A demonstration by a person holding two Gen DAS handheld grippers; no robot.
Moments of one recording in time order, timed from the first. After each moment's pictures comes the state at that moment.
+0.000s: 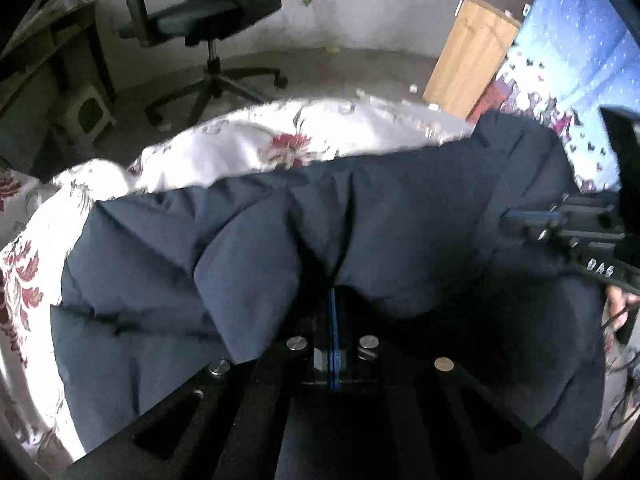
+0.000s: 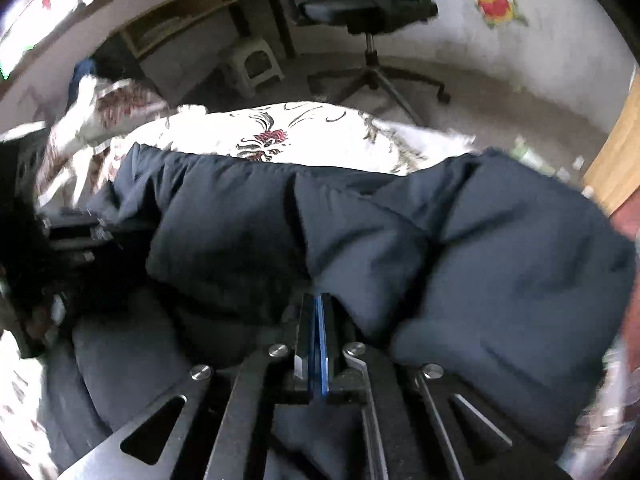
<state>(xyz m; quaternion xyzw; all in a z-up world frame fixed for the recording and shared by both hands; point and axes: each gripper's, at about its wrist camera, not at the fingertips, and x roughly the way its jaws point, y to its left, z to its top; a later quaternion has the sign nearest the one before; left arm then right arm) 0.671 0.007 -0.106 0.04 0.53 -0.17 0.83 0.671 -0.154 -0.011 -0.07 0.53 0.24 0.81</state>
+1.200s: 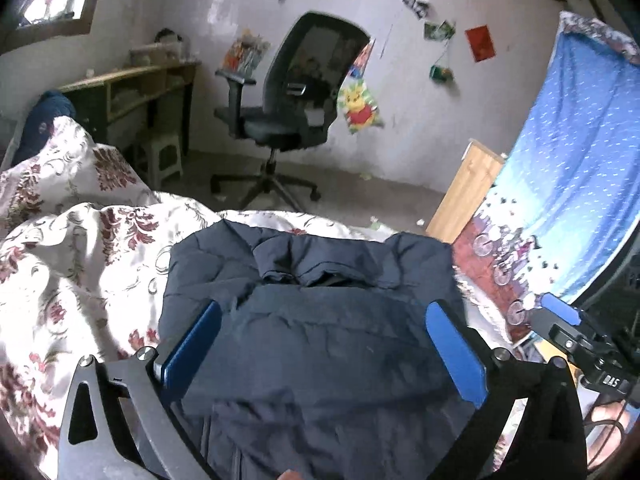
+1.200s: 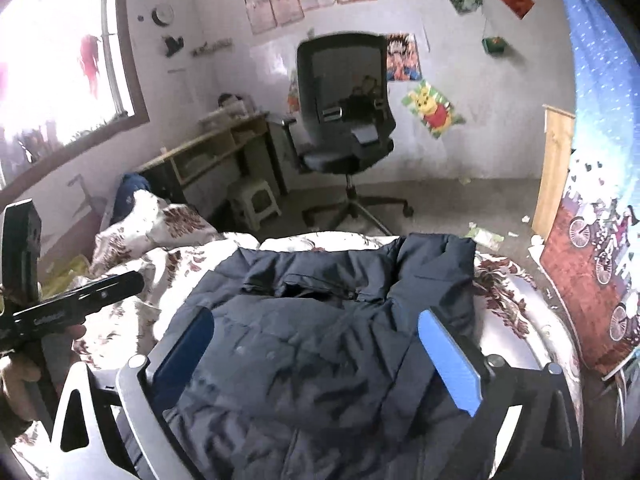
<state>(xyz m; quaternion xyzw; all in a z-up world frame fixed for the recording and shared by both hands) 0.432 0.016 0.090 -0.10 0.32 -0.10 0.94 0.427 -0.192 0.157 0.06 0.30 0.20 0.93</state>
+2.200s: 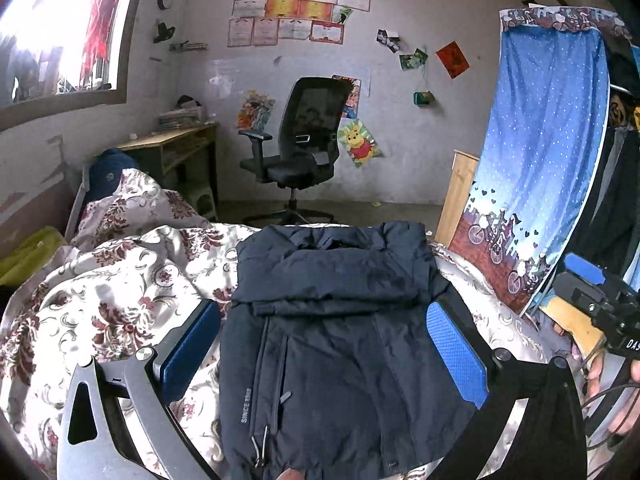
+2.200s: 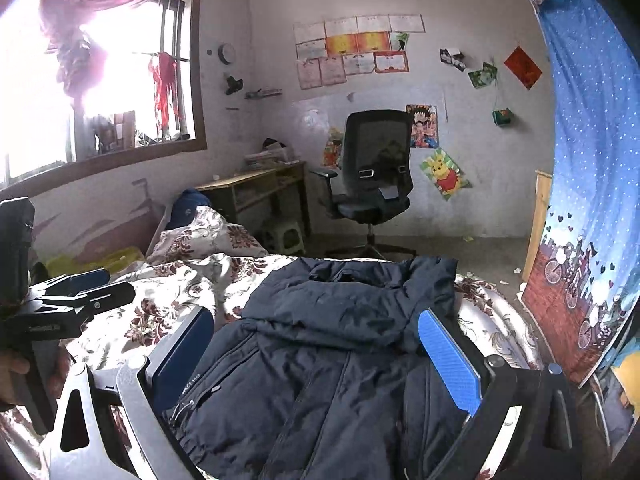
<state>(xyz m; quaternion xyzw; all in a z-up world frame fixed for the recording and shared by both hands) 0.170 0.017 0.135 -0.01 0.25 -0.07 0.97 0.175 -0.199 0.204 0.01 0.19 0.22 0.96</state>
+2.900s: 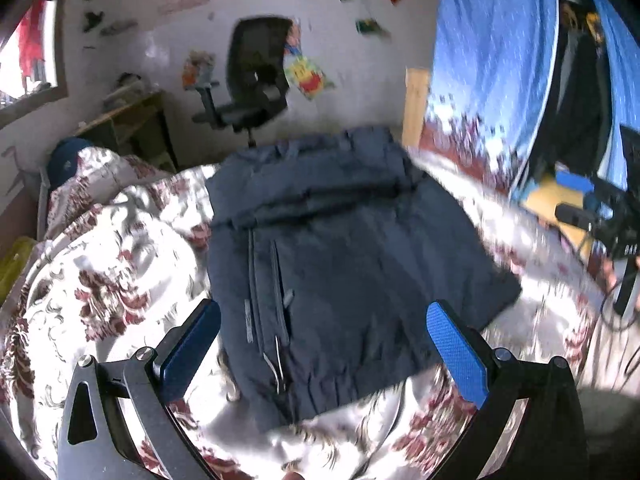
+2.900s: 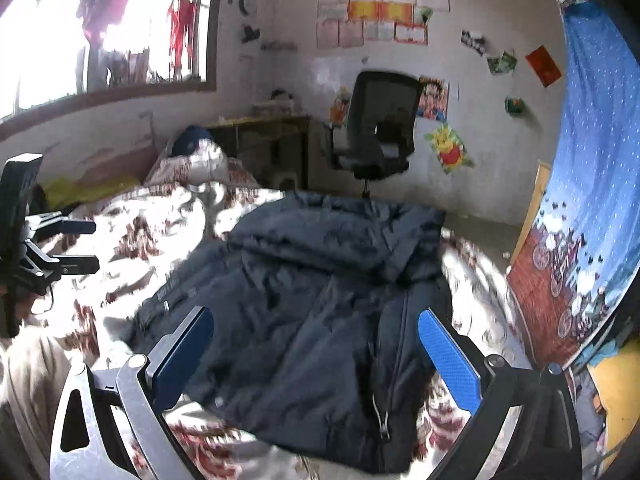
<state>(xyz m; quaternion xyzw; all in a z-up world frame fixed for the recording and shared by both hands) 0.141 0.034 0.032 0.09 0.36 -0.16 0.92 0.137 -0.221 0.119 -0.07 0.28 0.22 0.93</state>
